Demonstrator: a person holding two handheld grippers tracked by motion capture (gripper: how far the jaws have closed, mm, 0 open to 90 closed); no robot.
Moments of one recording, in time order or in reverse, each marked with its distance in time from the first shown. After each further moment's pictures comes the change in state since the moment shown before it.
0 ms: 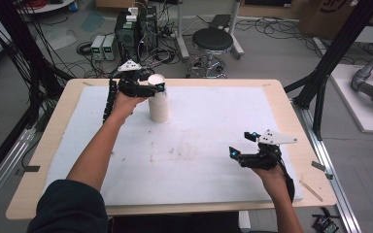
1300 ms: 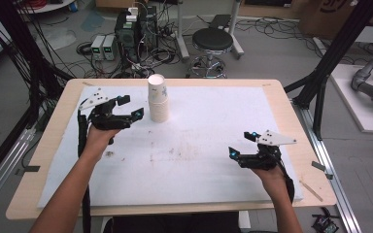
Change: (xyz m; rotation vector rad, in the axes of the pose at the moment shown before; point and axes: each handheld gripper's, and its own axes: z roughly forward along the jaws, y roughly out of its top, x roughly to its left) left arm -0.036 -0.051 -0.102 -0.180 -0.054 0.009; right arm 0.002 0.001 0.000 -0.008 -0.009 -0.028
